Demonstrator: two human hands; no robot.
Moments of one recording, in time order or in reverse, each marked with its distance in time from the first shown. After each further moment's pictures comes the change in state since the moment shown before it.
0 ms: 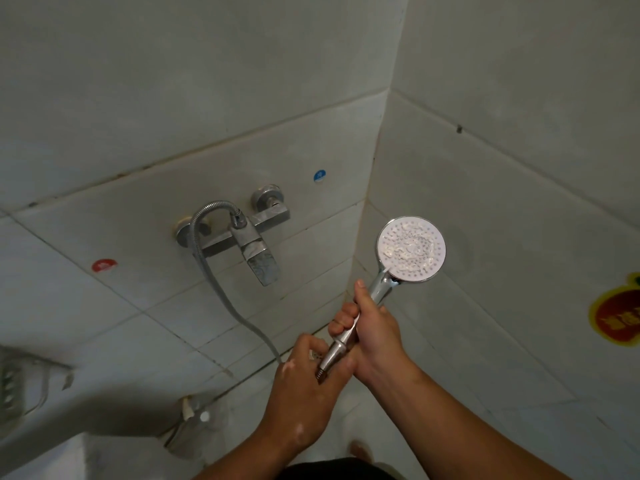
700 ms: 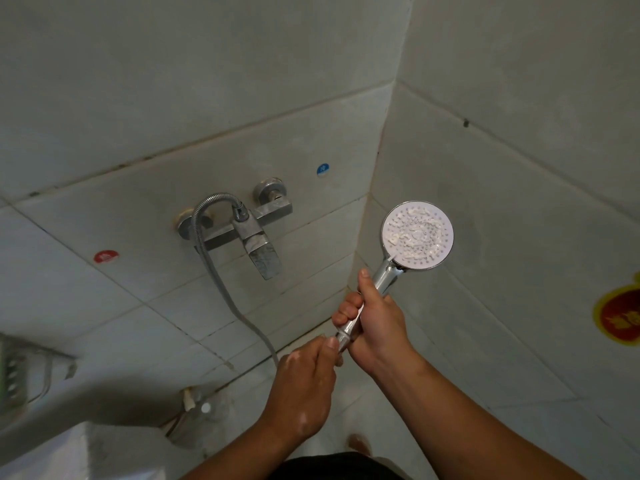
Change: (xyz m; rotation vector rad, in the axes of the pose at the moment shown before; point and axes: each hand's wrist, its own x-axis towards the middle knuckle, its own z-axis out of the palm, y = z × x) left_hand 0.002 0.001 0.003 0.025 -0.029 0.037; right_hand -0.004 -0.009 0.004 -0.023 -0.034 -0.028
